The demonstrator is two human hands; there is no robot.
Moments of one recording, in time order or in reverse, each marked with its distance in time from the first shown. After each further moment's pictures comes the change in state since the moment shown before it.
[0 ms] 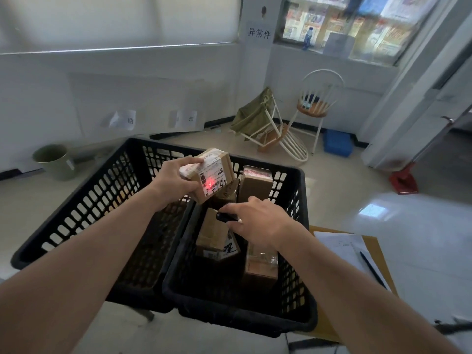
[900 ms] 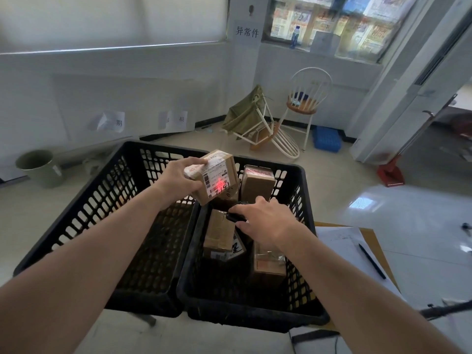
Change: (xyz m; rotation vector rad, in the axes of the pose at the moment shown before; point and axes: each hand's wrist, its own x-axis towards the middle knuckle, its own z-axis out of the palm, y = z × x) left_hand 0.014 -0.007 -0.014 0.031 -0.067 0.010; right_hand 0.010 -0.016 0.009 -0.068 0.012 0.118
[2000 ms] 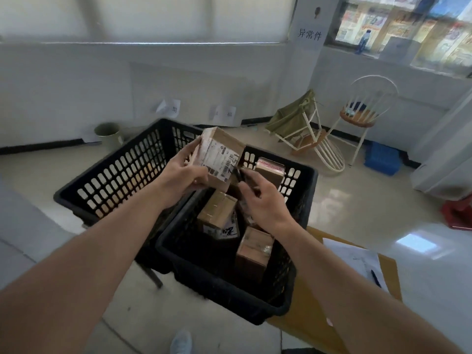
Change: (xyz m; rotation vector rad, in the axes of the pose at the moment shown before) left_hand -0.095 0.037 0.072 -0.594 0.209 -0.141; right_hand -0.007 0.072 0.037 0.974 0.296 -0.275
